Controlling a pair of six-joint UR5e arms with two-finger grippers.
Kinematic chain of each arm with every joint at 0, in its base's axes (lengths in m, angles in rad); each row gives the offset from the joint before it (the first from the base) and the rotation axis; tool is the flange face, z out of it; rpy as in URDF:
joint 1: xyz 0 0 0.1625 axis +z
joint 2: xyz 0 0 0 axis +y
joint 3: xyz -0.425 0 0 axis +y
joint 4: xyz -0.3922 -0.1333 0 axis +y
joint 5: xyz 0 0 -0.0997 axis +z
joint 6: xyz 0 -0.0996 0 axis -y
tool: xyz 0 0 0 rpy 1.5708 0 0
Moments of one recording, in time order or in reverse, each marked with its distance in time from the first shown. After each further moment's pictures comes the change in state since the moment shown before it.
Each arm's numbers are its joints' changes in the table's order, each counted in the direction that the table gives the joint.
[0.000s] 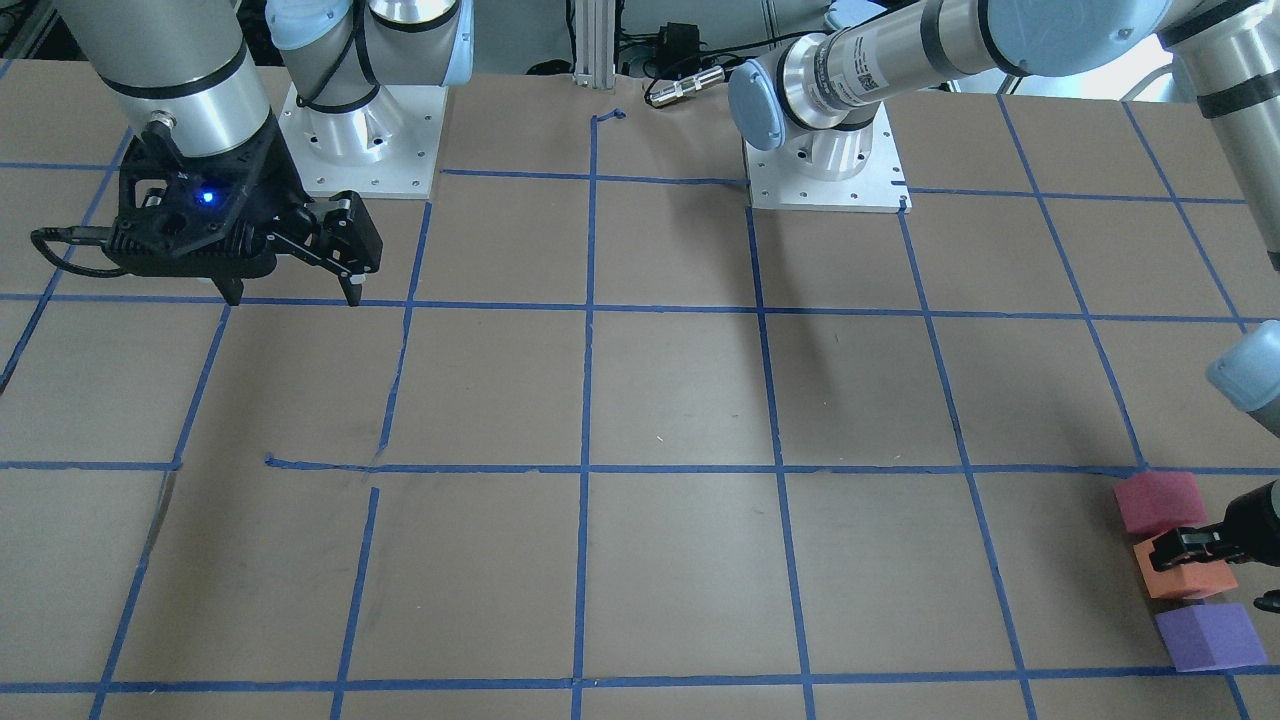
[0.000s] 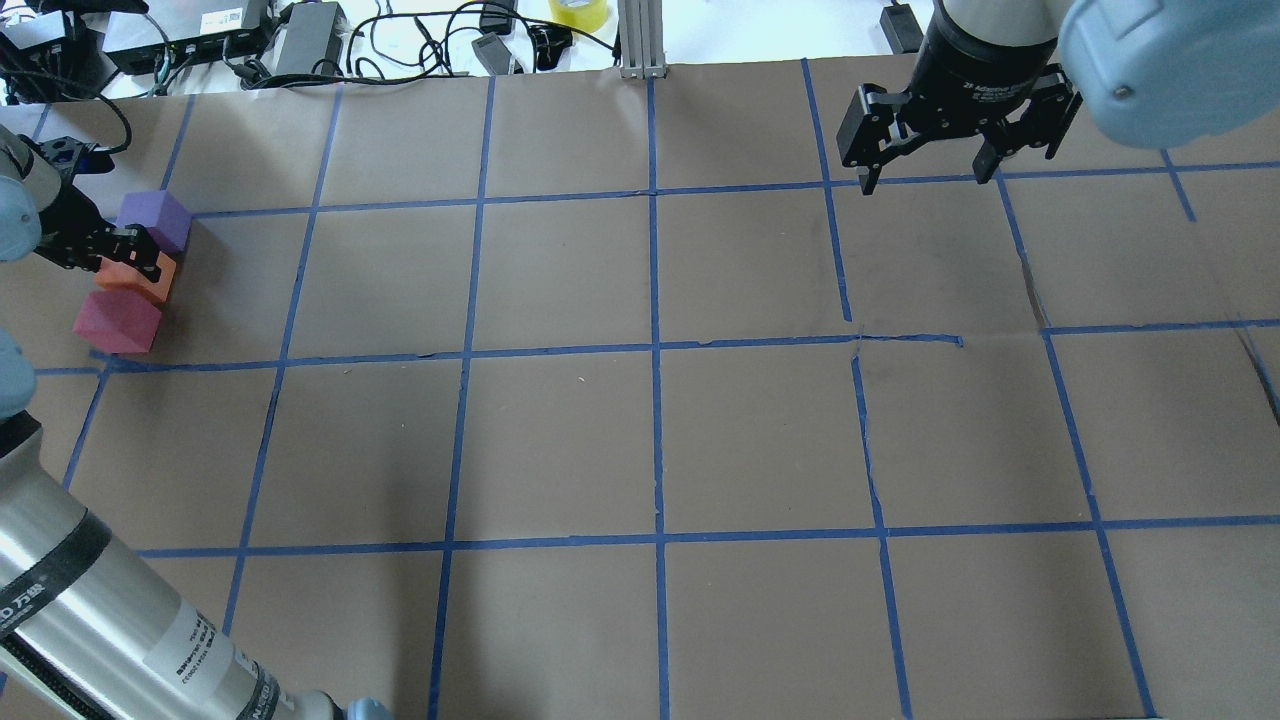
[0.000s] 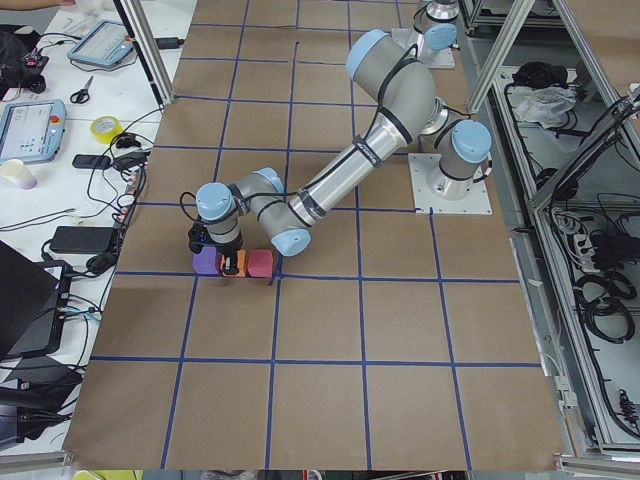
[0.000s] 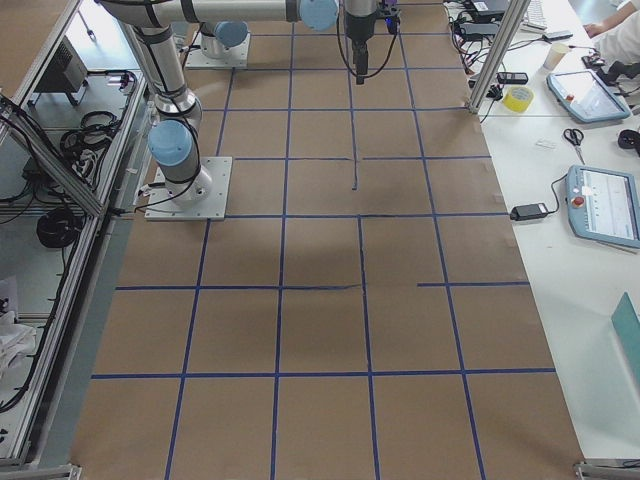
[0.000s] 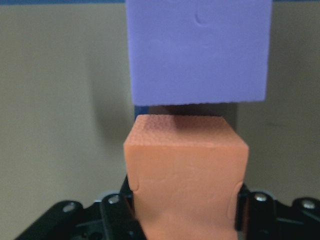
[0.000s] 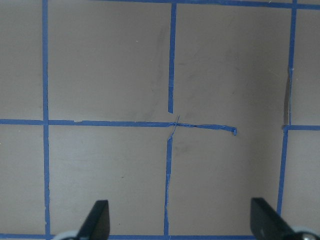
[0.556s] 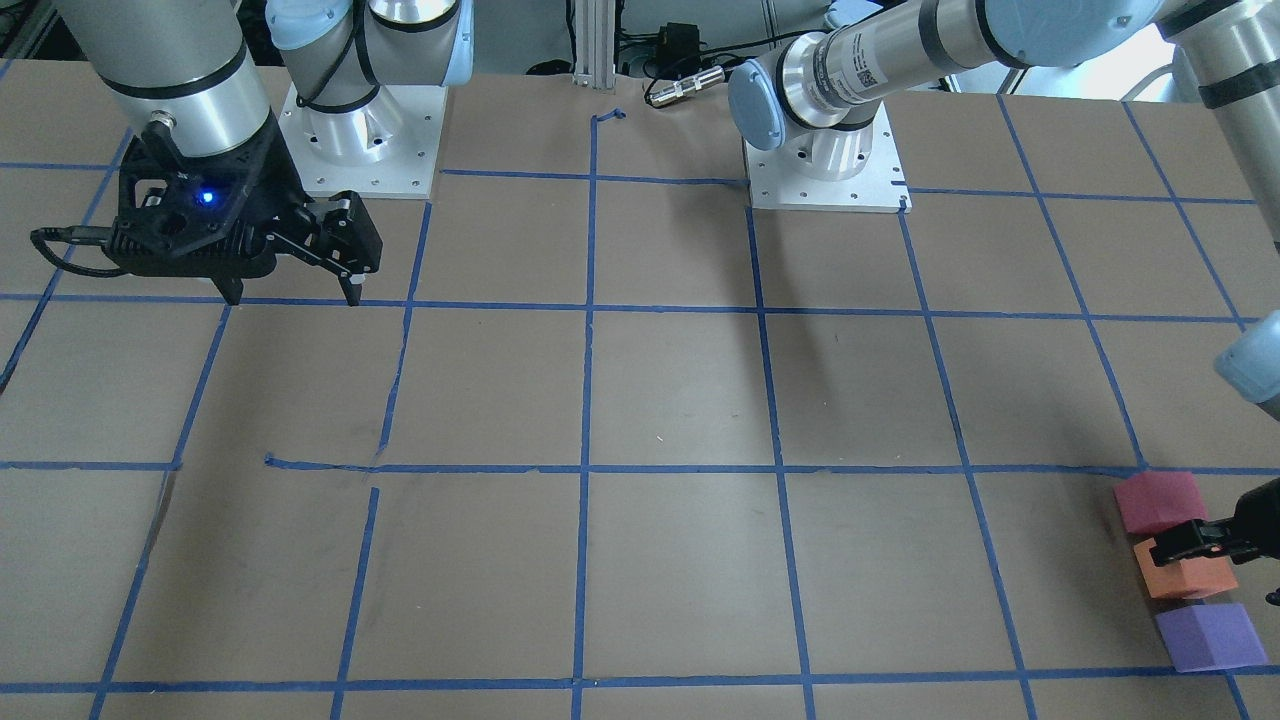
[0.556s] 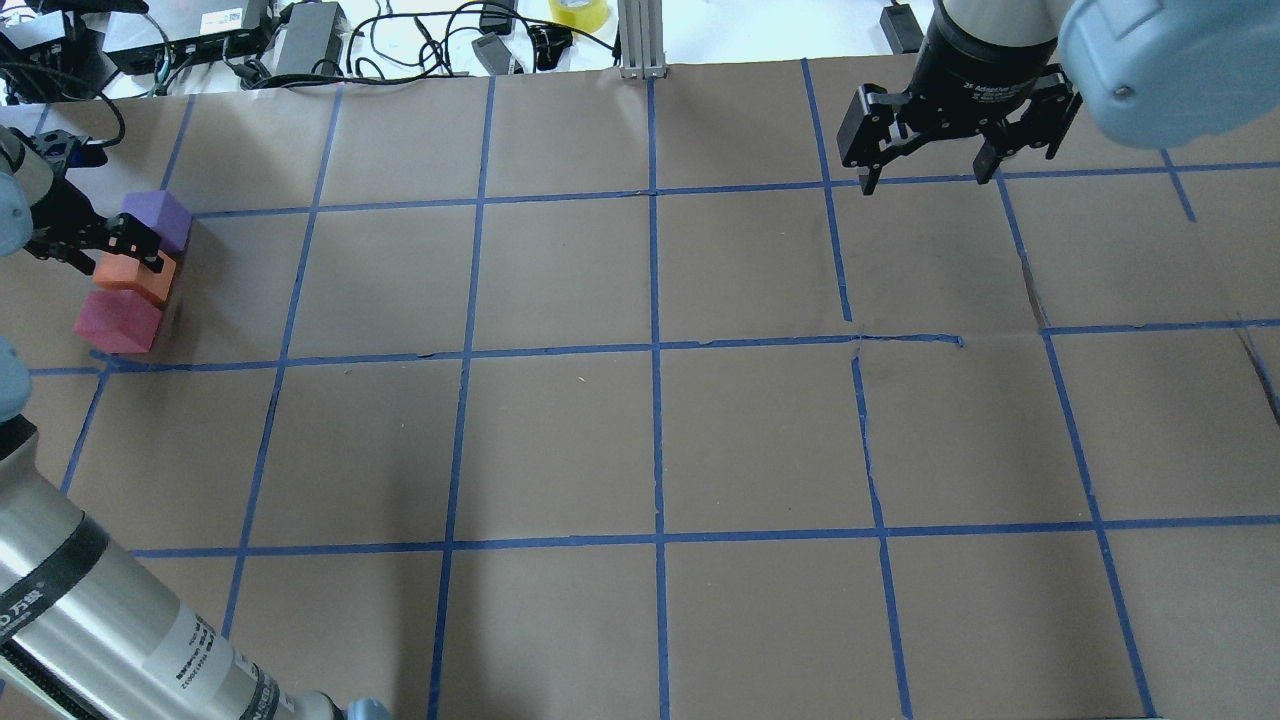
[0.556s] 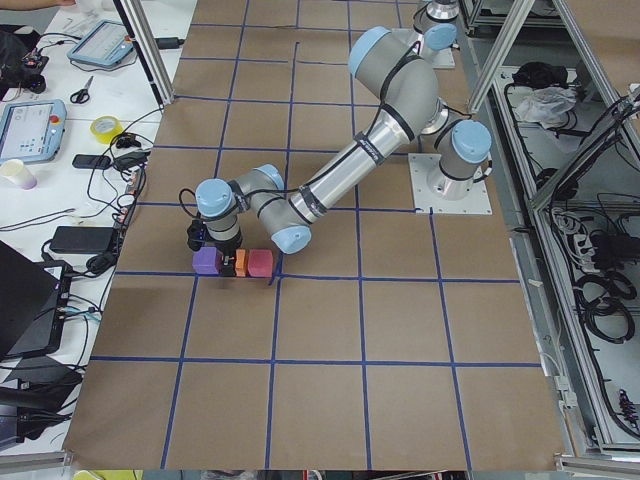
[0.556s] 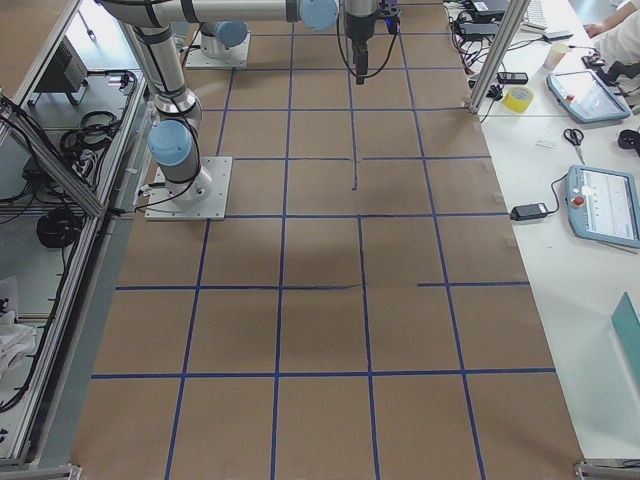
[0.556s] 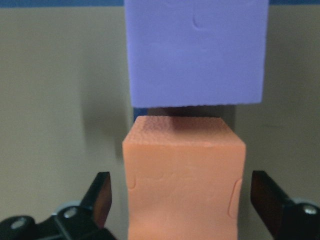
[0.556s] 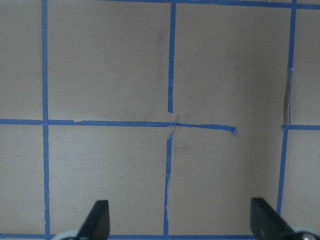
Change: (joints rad) left arm -0.006 -0.042 0.002 0.029 -0.004 -0.003; right arm 0.000 0.000 0.000 -0.001 0.001 0.000
